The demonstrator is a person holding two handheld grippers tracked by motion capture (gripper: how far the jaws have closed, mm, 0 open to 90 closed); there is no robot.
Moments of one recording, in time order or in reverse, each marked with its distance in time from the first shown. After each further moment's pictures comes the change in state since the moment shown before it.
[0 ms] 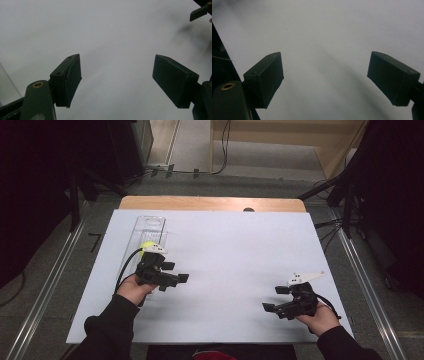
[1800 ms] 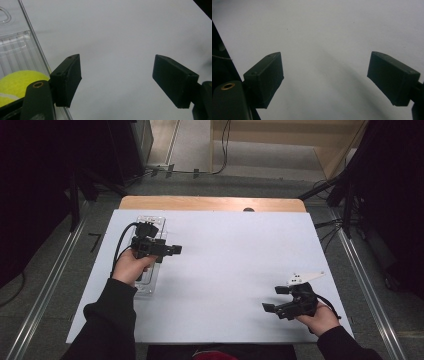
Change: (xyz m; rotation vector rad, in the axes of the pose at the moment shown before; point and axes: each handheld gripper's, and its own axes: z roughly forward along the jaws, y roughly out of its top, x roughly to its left) left arm 0.041 0.056 -0.009 -0.015 0.120 -0.150; right arm 0.001 0.000 0.000 -0.002 -0.001 -0.009
